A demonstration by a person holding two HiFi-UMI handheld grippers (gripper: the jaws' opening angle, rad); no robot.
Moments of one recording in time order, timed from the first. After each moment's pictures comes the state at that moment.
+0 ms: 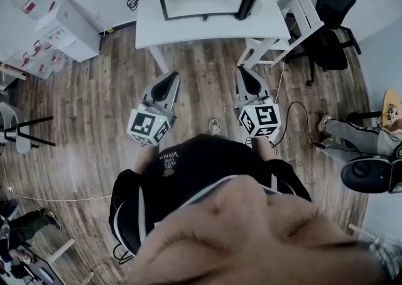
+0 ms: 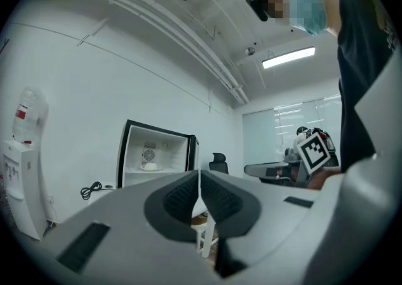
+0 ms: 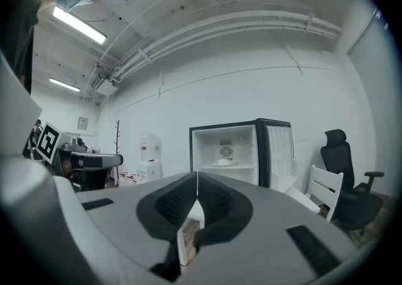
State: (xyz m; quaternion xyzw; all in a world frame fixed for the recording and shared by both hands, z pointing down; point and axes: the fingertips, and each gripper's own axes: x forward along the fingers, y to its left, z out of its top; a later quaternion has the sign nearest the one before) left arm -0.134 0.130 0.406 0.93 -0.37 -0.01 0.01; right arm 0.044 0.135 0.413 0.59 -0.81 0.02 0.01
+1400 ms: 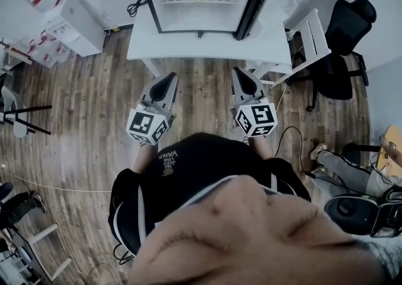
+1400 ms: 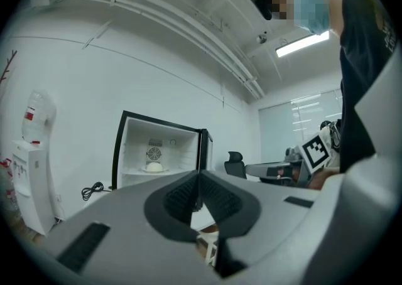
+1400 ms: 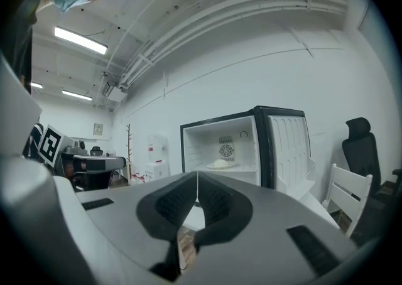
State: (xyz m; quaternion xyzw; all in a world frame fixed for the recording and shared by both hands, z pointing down) left arm -0.048 0.038 0.418 0.90 -0.44 -0.01 0.01; right arm 0.125 0.020 0.423 0.52 -0.85 0.04 0.00
